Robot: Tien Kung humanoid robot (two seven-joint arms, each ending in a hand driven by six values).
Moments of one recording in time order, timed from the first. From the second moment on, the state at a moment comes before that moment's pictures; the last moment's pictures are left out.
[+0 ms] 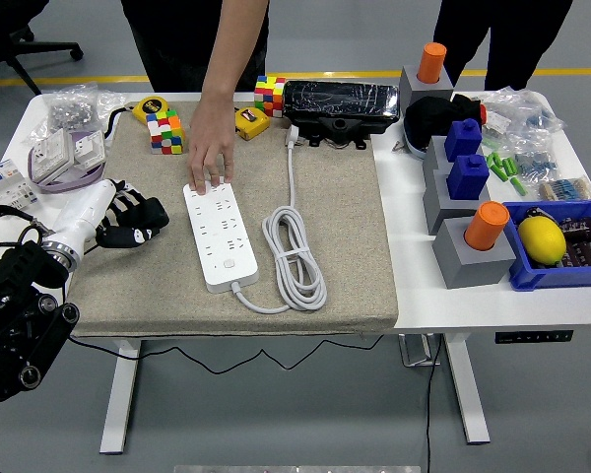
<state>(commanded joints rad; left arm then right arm) -0.36 0.20 -1.28 -0.96 2.08 0.13 -0.03 0.15 -0.15 2.04 0.18 -1.32 -0.07 -0.15</state>
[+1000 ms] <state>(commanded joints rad) -0.35 0.21 -1.24 -0.97 2.05 0.04 -0.05 0.15 -0.15 2.04 0.18 -1.31 -0.07 -0.14</state>
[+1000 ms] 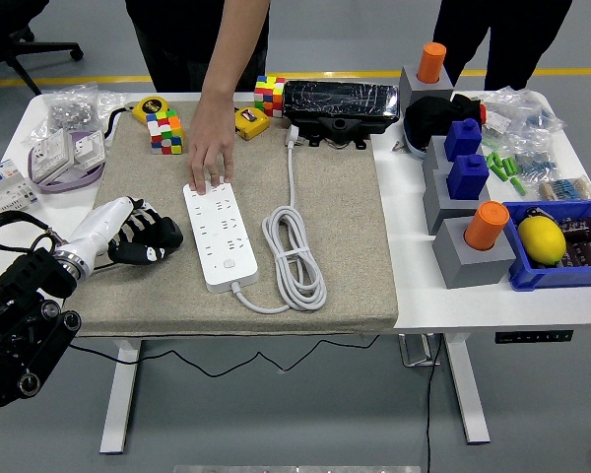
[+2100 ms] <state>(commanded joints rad) -0.29 0.18 -1.37 -1.14 1.70 0.04 -0.15 0.16 -0.14 2.04 0.18 -1.31 -0.07 -0.14</state>
